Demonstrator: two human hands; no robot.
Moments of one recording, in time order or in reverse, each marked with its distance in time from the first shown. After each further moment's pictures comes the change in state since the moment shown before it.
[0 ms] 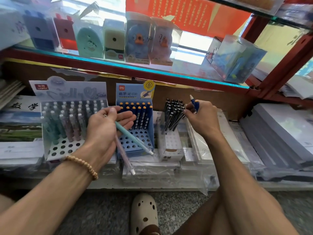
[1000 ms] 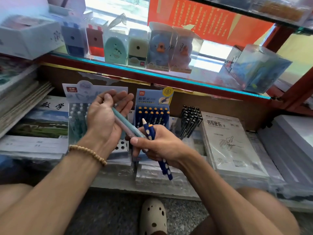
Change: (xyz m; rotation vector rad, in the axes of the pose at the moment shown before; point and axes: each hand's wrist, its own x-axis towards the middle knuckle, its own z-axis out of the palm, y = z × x) left_hand 0.011 0.035 -0.014 -0.353 0.009 0.175; right_hand -0.068 -0.100 0.044 0.848 -1.038 -0.025
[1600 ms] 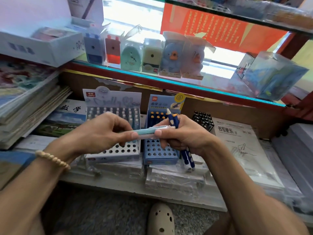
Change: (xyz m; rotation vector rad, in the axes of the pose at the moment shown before) left_hand -0.013 0.069 -0.035 1.510 -0.654 -0.098; right_hand 0.003 -0.025 -0.037 -0.055 -0.041 -0.040
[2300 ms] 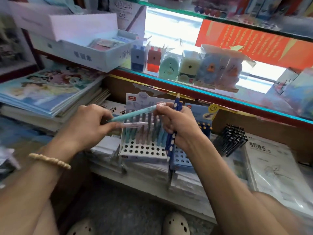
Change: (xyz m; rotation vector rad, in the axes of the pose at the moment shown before) left_hand -0.059 -0.037 -0.046 0.431 0.646 -0.137; right_hand 0.062 -0.042 0.085 0.338 0.417 -0.009
